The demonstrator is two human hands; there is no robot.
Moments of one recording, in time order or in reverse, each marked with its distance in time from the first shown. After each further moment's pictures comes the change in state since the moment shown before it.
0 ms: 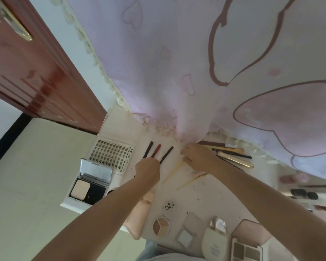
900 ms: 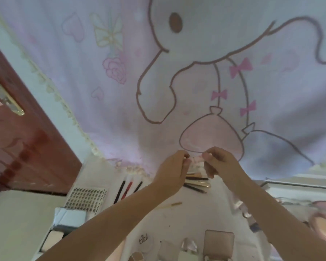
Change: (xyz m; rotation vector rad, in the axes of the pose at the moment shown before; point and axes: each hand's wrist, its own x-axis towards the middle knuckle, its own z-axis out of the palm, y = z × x) left_hand -0.109 0.119 -0.112 -0.596 0.570 0.680; right_hand -0.192 -0.008 -0.113 1.241 0.750 0.289
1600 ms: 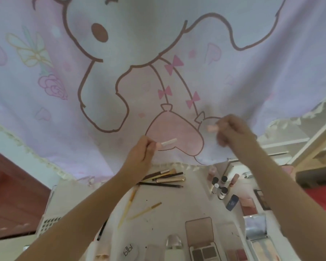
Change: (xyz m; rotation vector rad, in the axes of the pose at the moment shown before) left_hand 0.026 0.033 -0.011 -0.178 0.003 0.066; right_hand -0.032 -0.014 -0.106 0.070 0.349 -0.250
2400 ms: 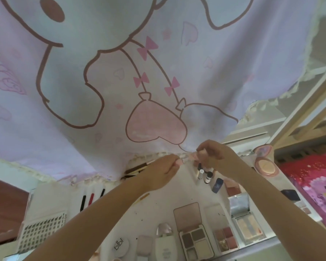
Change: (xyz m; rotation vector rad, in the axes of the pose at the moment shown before) left_hand 0.000 -0.005 0.076 0.179 -0.606 0.191; right_hand -0.053 0.032 -0.010 -0.400 -0.224 0.252
